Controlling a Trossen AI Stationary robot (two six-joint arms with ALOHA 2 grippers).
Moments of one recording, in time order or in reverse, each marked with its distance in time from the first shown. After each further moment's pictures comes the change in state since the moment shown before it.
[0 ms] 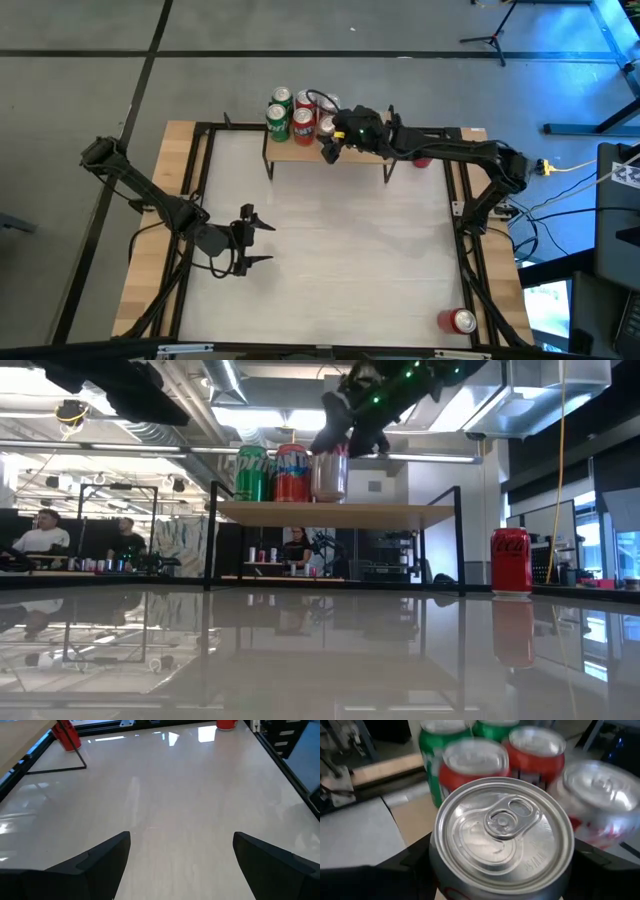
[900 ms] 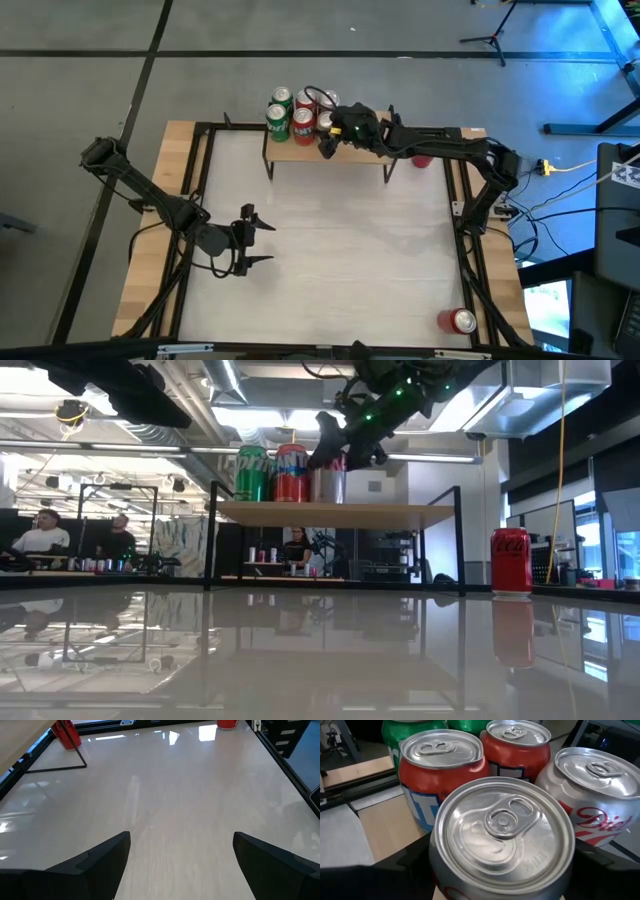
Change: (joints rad) left arm 0.010 0.004 0.000 0.000 0.008 0.000; right arm -0.039 0.066 0.000 0.064 0.027 -0.011
